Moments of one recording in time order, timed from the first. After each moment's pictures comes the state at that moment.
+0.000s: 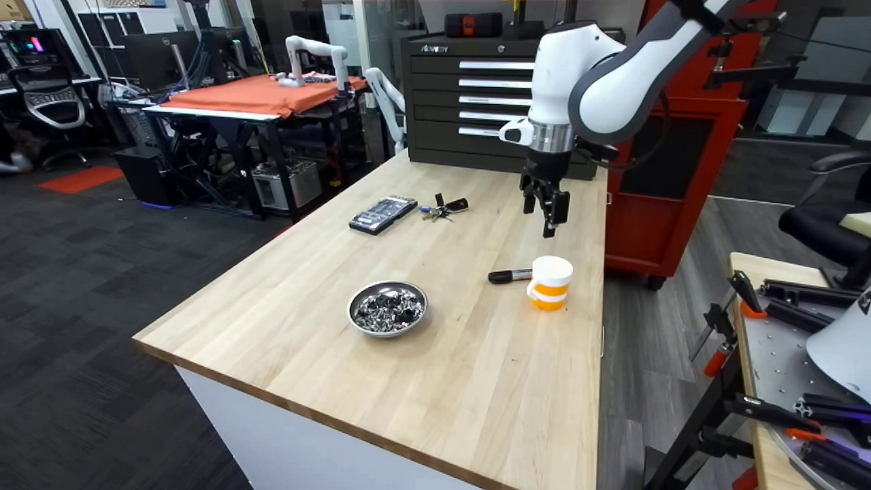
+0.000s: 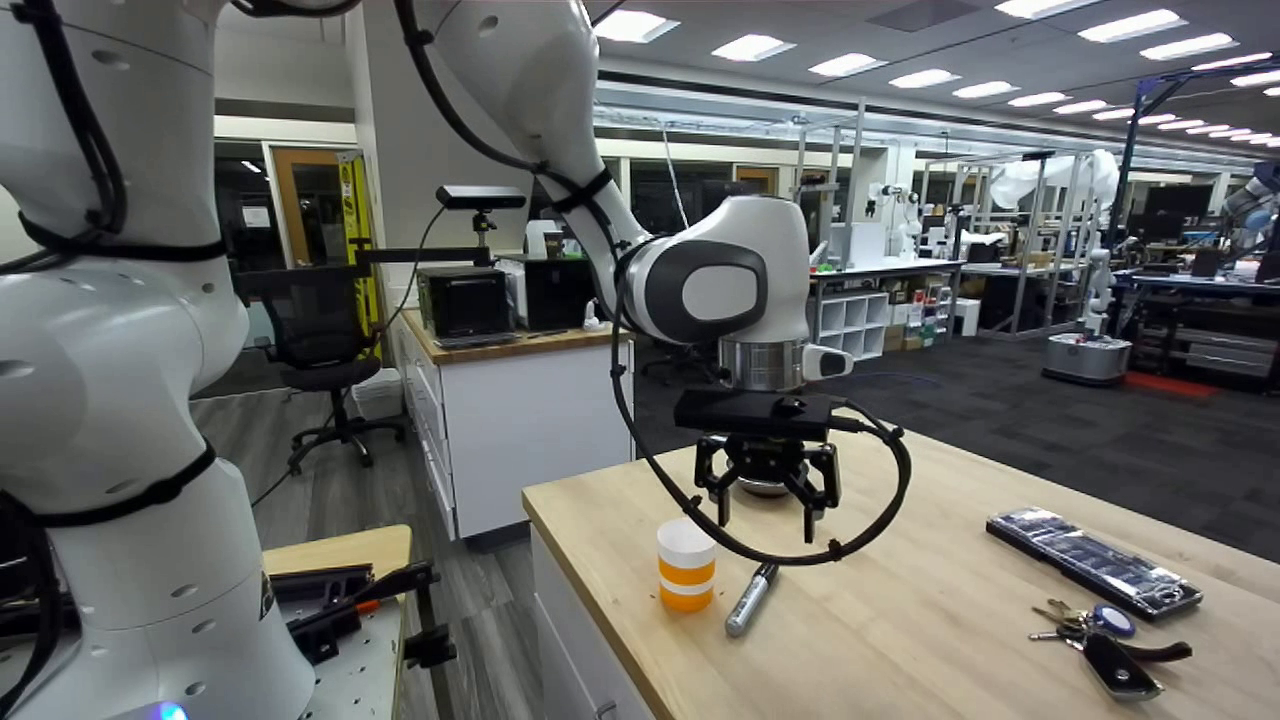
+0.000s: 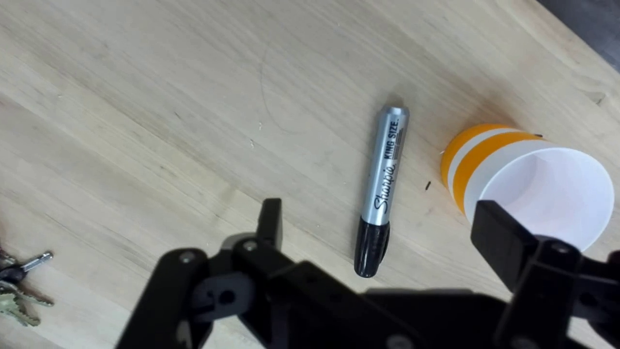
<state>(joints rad) -0.08 0.21 -0.01 -2.34 -0.12 2.60 -0.74</state>
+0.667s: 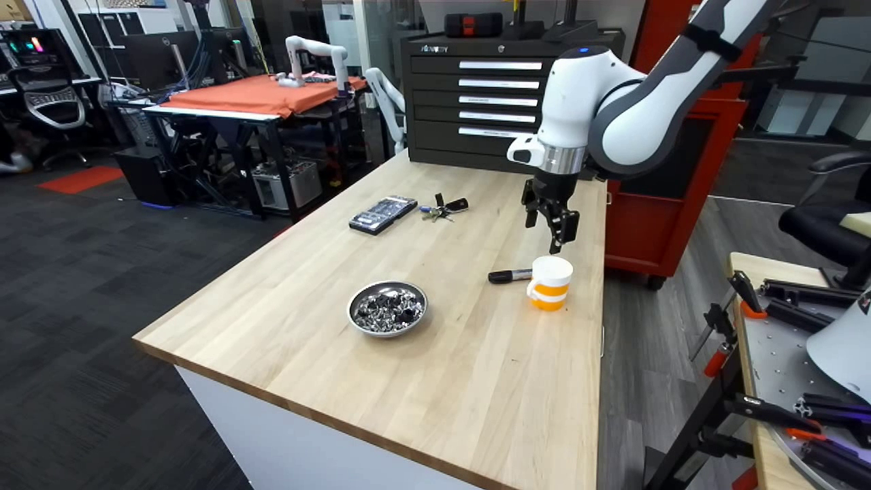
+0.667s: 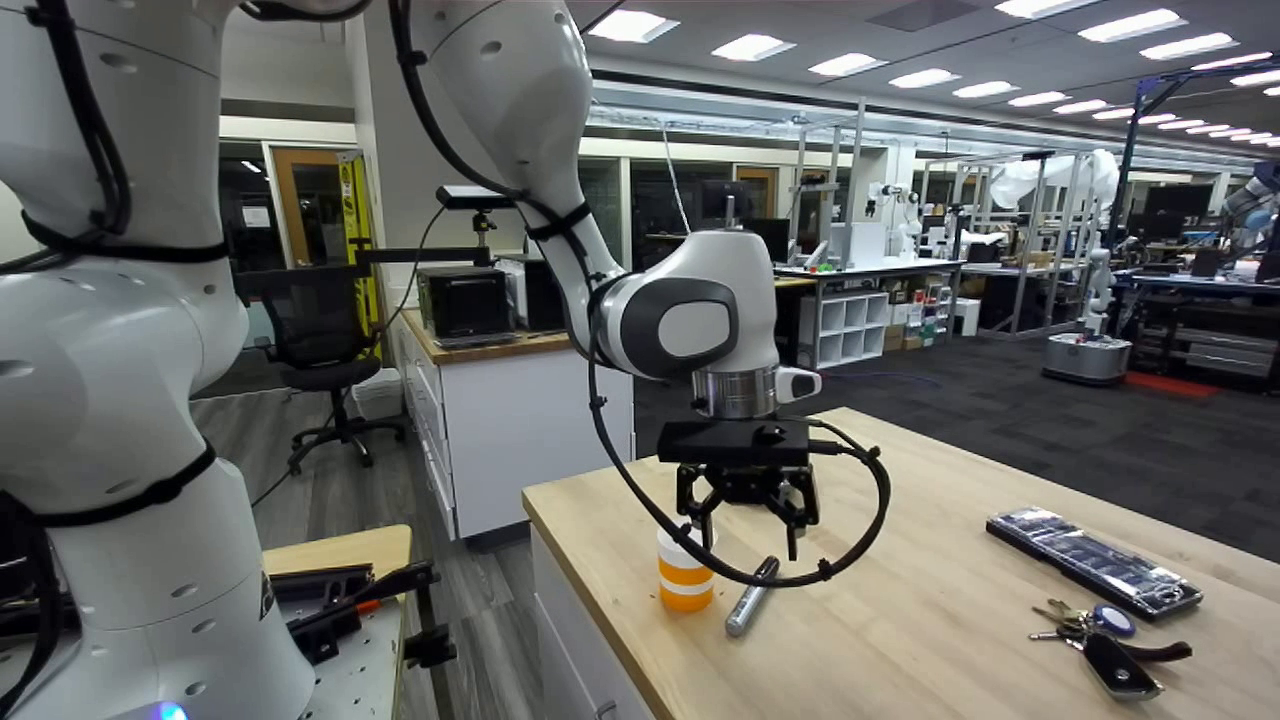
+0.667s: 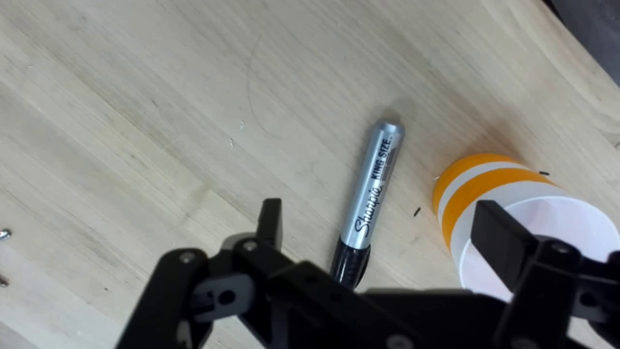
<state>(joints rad) -0.08 0.23 0.00 -2.43 -0.22 2.74 -0.75</state>
